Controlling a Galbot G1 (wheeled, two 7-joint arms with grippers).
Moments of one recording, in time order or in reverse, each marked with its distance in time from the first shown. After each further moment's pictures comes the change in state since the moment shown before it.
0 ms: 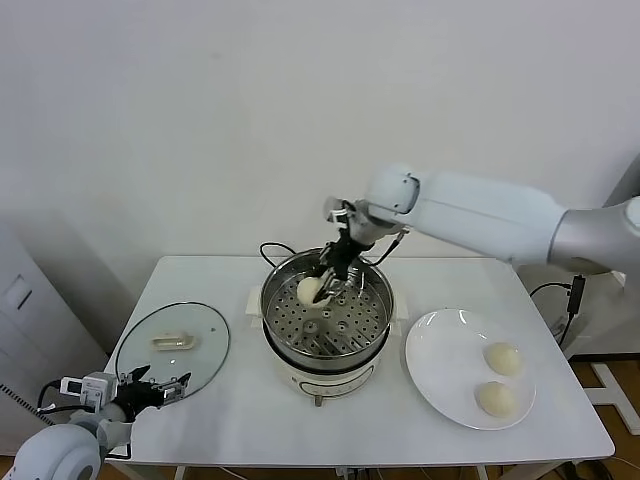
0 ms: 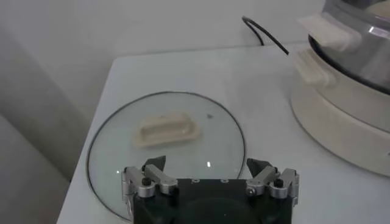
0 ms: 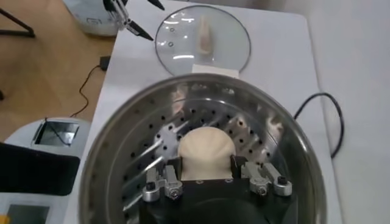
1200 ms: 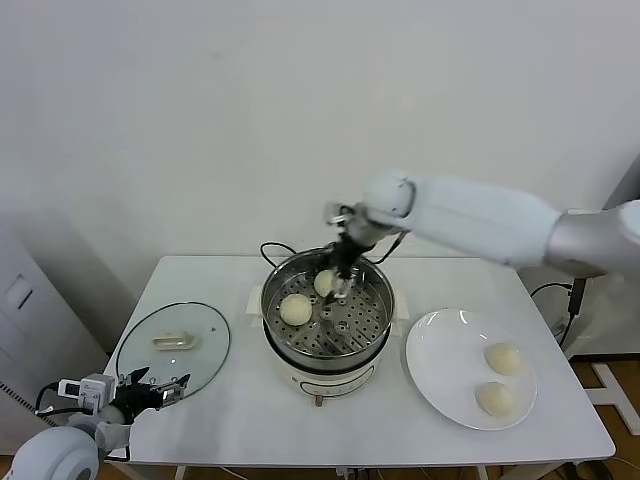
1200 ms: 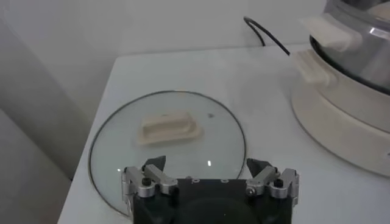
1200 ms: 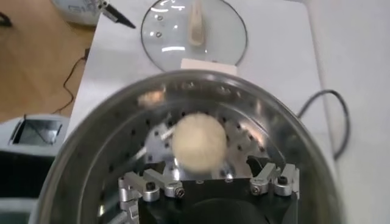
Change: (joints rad) left arm 0.014 -0.002 -0.014 -0.011 -0.003 -0.002 0.001; right arm 0.130 -0.183 -0.043 0.066 -0.125 0.058 -0.135
